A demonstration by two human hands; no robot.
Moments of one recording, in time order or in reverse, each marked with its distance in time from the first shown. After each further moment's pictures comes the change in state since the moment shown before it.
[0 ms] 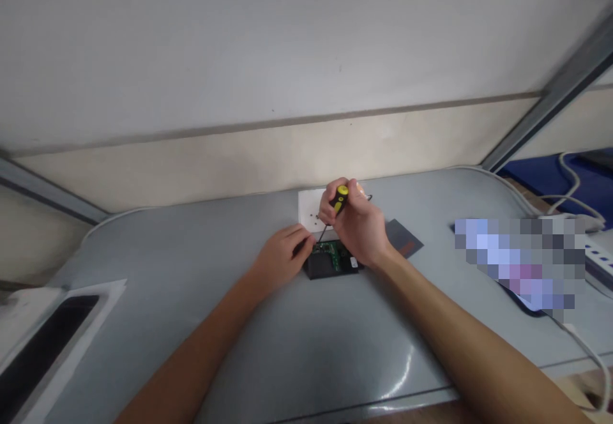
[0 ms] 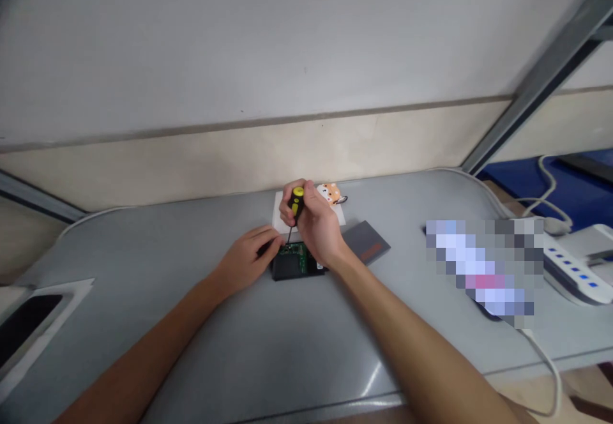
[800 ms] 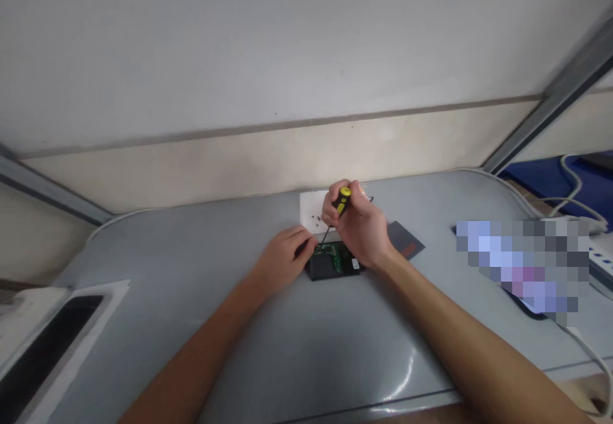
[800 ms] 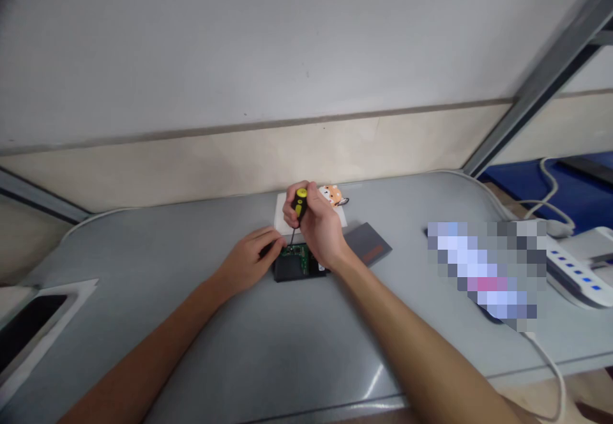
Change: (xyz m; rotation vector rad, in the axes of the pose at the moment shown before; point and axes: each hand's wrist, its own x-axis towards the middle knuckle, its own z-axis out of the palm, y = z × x) left_hand 0.000 0.001 0.000 -0.005 -0.007 -0.007; right_hand 0.000 0.001 0.000 -0.007 0.009 -0.003
